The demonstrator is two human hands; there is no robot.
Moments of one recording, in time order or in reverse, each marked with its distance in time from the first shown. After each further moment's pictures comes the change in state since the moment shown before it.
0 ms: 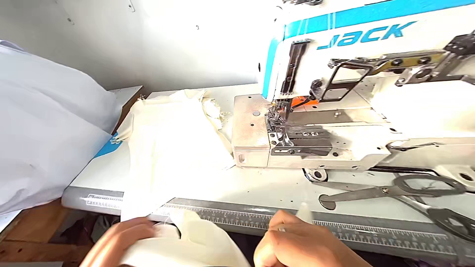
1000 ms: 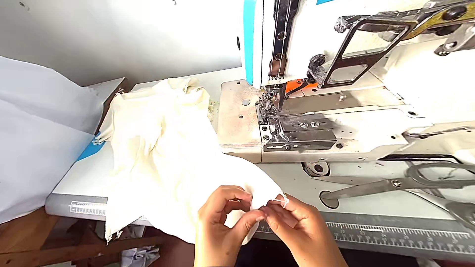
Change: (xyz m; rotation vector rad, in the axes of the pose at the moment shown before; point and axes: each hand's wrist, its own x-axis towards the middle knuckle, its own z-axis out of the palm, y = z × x) left_hand 0.003 0.044 0.151 -0.847 -0.168 -0.326; right_hand -0.023 0.097 0.049 0.340 0.699 0.220
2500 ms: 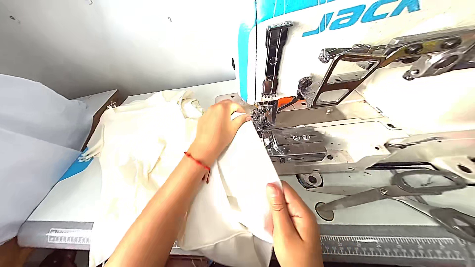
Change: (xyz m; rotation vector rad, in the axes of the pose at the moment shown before) left_hand 0.201 0.004 0.005 0.846 -0.330 0.131; right_hand 0.032 -0.012 0.030 -0.254 0.347 -0.163
